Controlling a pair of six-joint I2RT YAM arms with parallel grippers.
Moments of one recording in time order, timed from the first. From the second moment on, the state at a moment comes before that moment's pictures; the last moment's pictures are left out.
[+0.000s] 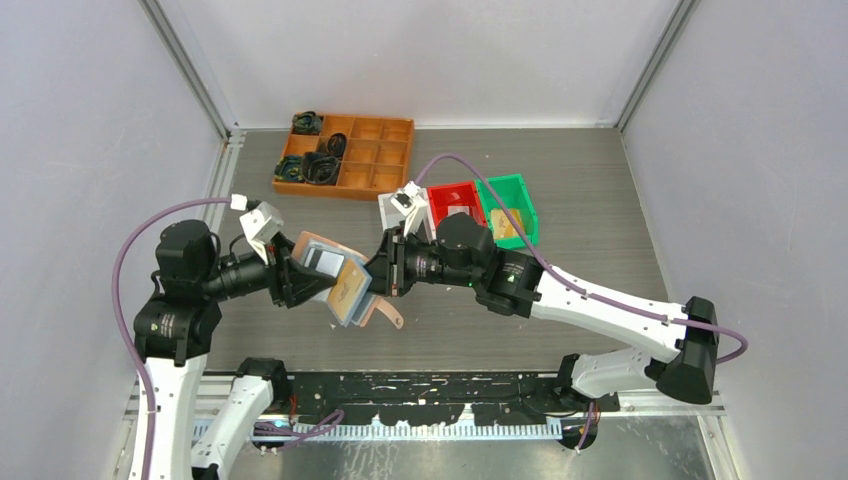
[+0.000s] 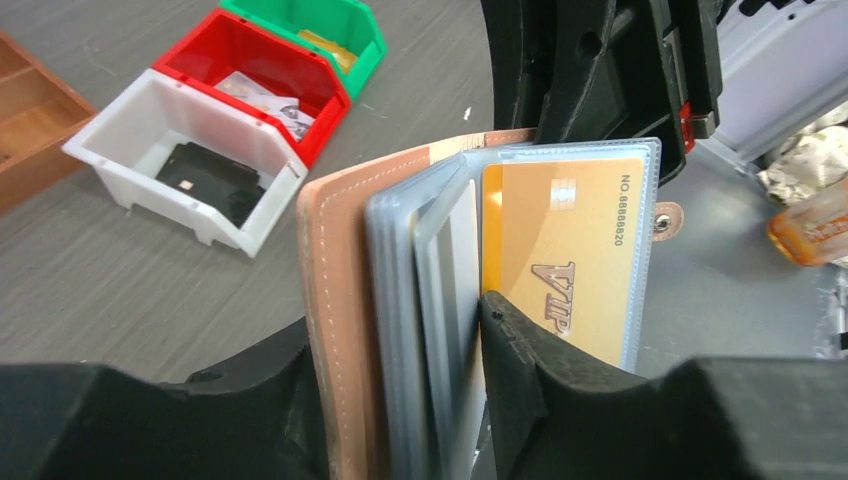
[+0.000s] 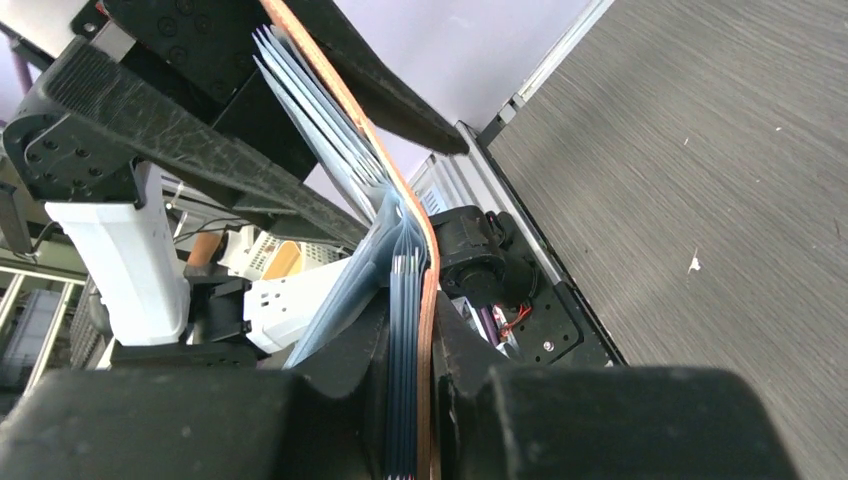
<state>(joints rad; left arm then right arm) -0.08 0.66 1.10 -0.84 0.98 0.07 1.13 1.26 1.15 -0.03 -0.22 0.85</state>
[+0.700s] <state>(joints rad) -0.08 0.72 1.16 -0.91 1.07 -0.01 1.01 1.03 1.12 -0.19 -0.27 0.63</state>
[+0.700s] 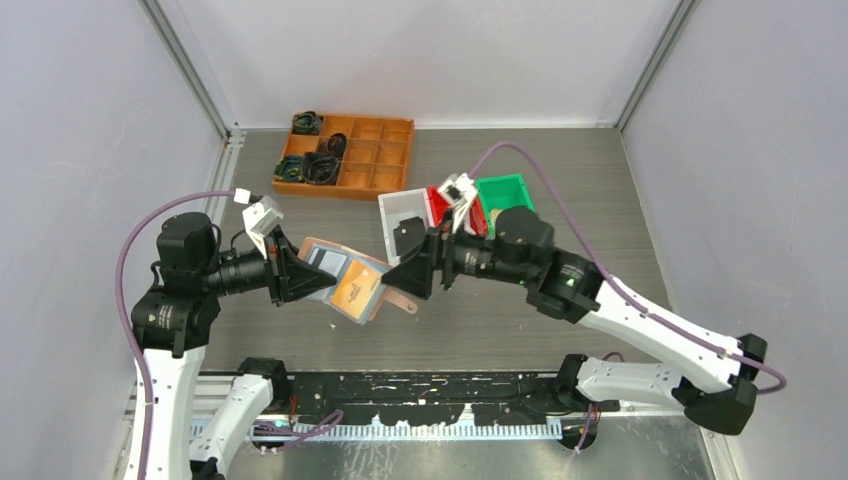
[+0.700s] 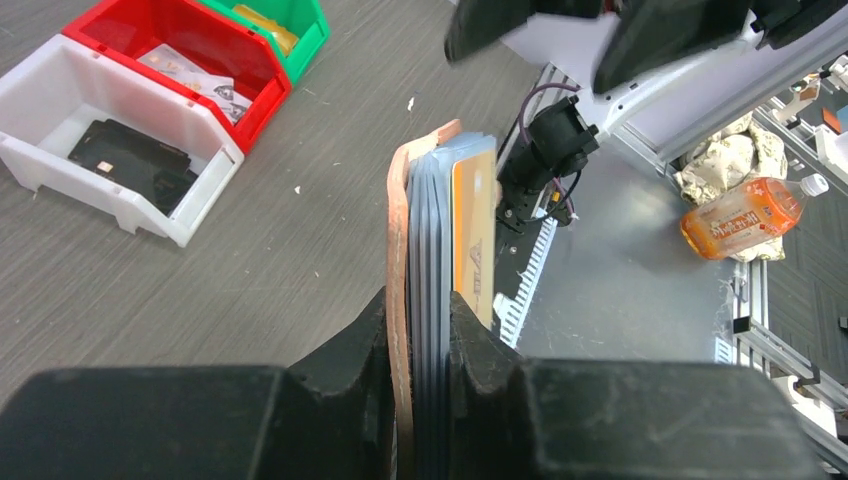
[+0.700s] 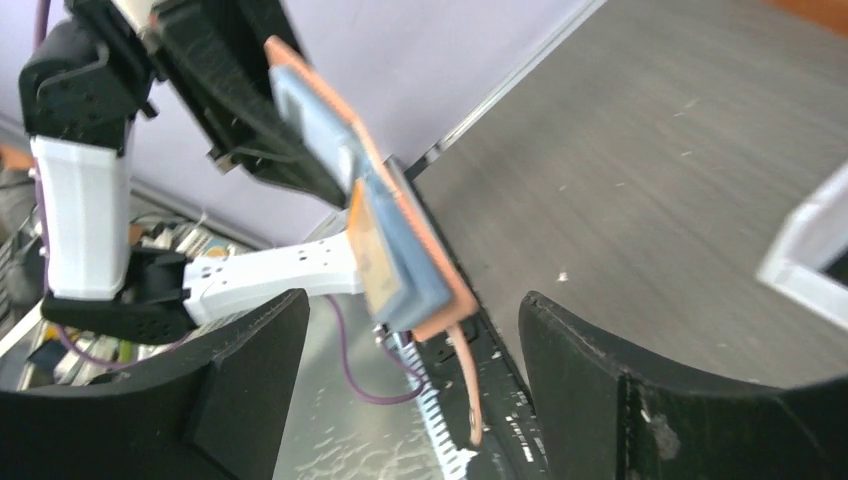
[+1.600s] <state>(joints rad) -0.08 0.70 1.14 -0.82 1.18 -0.27 0.96 1.24 1.18 0.06 -0.70 0.74</state>
